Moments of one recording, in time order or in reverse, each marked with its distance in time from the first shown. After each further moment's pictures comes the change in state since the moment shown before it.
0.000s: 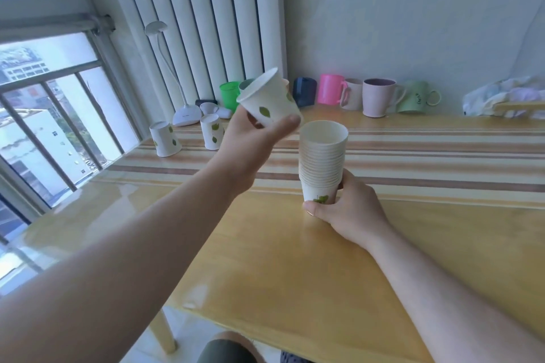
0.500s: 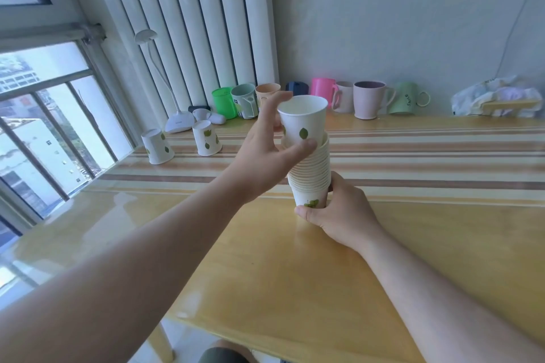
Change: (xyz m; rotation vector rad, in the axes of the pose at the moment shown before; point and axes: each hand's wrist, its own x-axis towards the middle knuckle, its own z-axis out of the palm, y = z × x) left_hand -0.003 -0.008 0.024 0.378 -0.154 0.196; right_hand 0.000 -0.003 -0.002 0.005 -0.023 -0.003
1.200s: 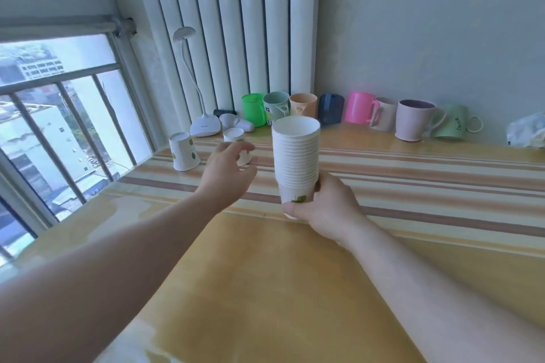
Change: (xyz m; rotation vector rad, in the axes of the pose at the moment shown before) left_hand 0.020 -0.157 -0.103 0.369 0.247 -0.309; right_hand 0.071 -0.069 0.077 0.048 -0.132 0.011
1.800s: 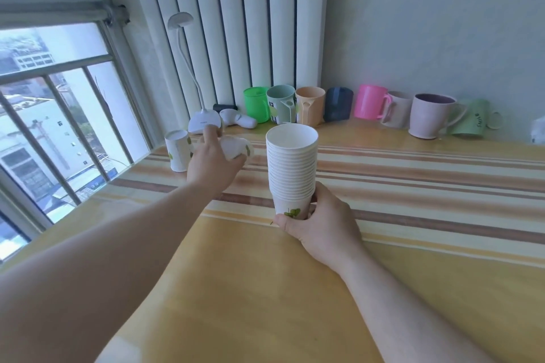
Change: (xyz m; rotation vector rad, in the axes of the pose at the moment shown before) left_hand 0.059 -0.046 0.002 0.182 0.118 -0.092; right_hand 0.007 0.019 0.046 -0.043 0.122 -0.009
